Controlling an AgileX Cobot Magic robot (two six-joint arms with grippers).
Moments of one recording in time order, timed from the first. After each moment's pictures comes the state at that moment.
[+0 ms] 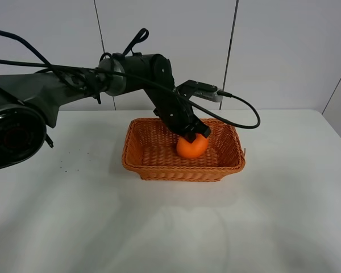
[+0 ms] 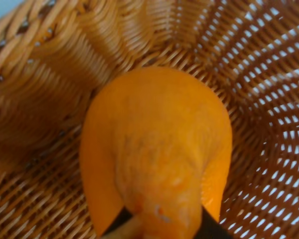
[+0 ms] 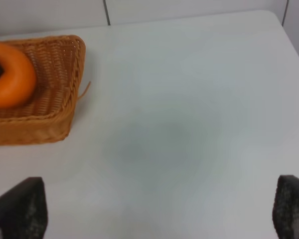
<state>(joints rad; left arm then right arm) -0.62 2.35 -1.99 -0.21 0.79 0.24 0.02 0.01 -0.50 0.01 1.02 0.06</state>
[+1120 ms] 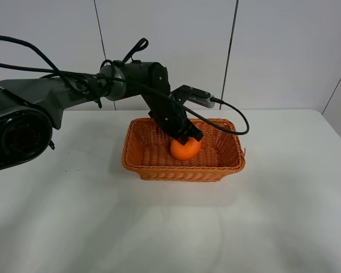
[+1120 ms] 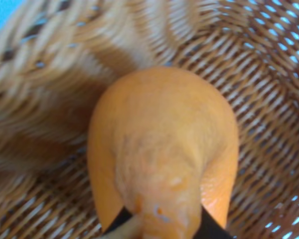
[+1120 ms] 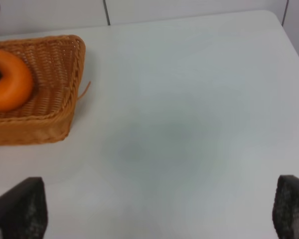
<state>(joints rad) -0.59 2.38 -1.99 -0.16 0.76 0.24 0.02 0.01 -0.50 0.01 1.02 0.06</state>
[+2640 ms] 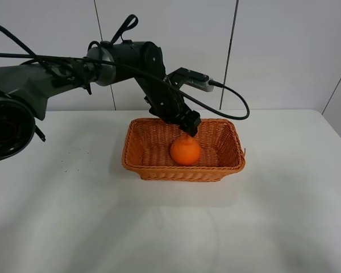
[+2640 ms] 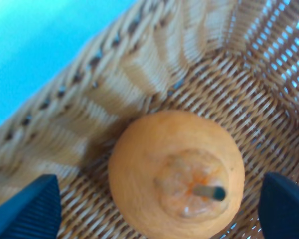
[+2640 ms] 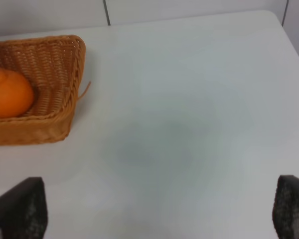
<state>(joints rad) -0.58 2.31 -2.03 -0.12 0.81 0.24 0.02 0.01 -0.50 0.01 1.02 0.06</state>
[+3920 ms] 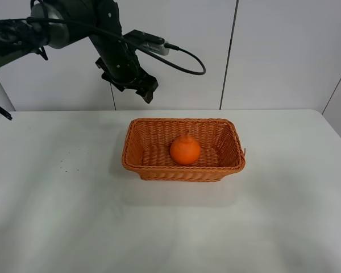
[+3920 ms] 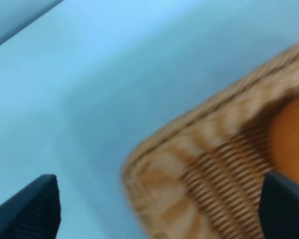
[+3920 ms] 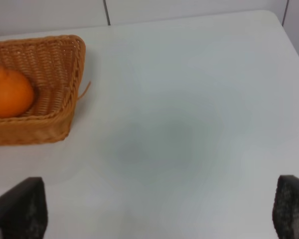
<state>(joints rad) -0.42 2.20 -2.10 0.10 0.98 0.13 0.02 0.01 -0.50 0.01 1.02 0.06</state>
